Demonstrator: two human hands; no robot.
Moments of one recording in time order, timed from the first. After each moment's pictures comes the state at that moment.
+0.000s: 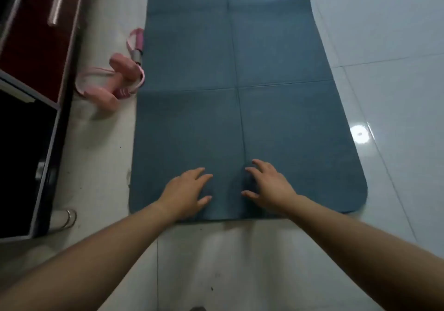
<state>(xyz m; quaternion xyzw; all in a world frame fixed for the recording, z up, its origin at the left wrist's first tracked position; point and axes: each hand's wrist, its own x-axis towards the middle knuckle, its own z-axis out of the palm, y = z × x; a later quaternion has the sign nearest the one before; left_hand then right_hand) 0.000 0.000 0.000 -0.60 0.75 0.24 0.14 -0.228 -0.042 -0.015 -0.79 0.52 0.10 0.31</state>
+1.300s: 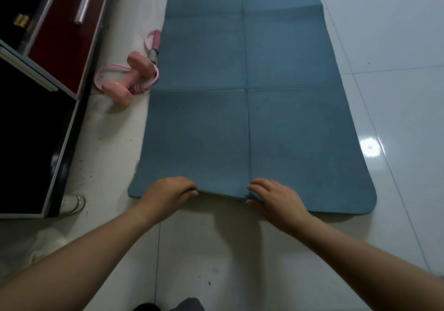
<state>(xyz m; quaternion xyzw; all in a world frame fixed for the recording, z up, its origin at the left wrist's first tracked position) 0.039 0.035 -0.001 -0.60 0.77 0.19 -0.07 -0.248 -0.008 -0.007 -0.89 0.41 -0.03 0.20</state>
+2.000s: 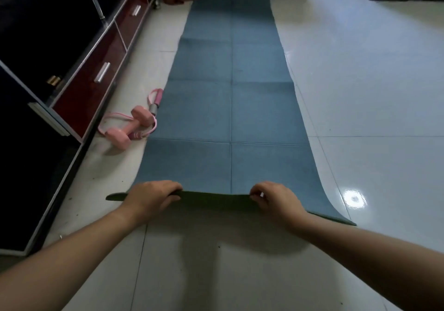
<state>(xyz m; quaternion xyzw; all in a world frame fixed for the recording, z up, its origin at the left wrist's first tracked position) 0.038 -0.020 0.082 -0.60 0.79 0.08 -0.12 -0.271 -0.091 0.088 -0.84 0.49 -0.07 0.23</state>
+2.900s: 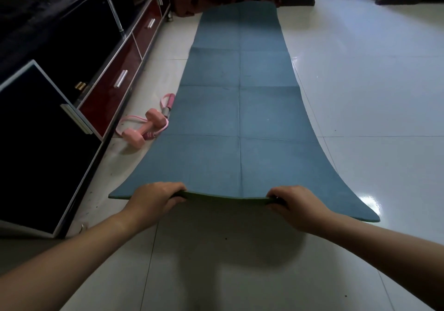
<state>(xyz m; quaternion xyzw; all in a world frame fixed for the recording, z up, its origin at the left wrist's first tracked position) 0.030 0.021 0.113 -0.63 0.77 0.09 -0.11 -0.303 -0.062 0.124 -0.88 0.41 -0.06 0.22</state>
